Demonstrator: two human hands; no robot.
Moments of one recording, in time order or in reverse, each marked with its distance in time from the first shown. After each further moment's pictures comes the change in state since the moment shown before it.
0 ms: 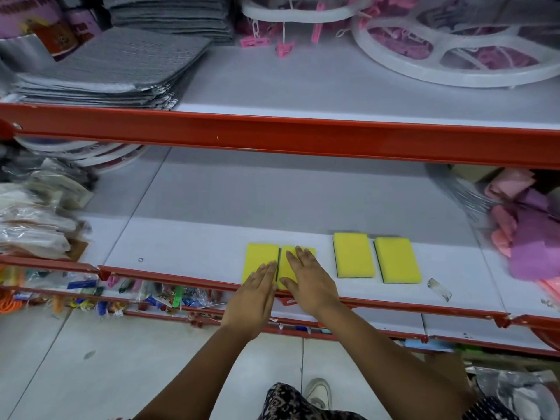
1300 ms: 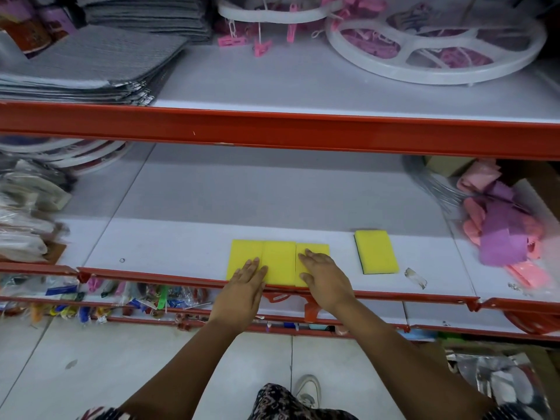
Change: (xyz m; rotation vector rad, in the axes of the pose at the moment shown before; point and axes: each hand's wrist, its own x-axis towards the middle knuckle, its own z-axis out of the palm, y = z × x) left_hand 0.004 0.011 -0.001 0.058 -0.100 -0.034; right_hand -0.030 0.048 -0.021 -0.001 0.052 0.065
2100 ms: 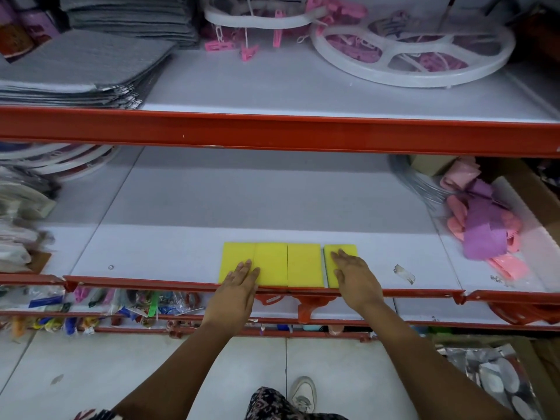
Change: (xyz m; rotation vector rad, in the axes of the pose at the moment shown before) left_hand 0.001 -0.006 0.006 -0.033 0.011 0.022; right_hand -0.022 0.057 -0.016 -0.014 0.126 0.222
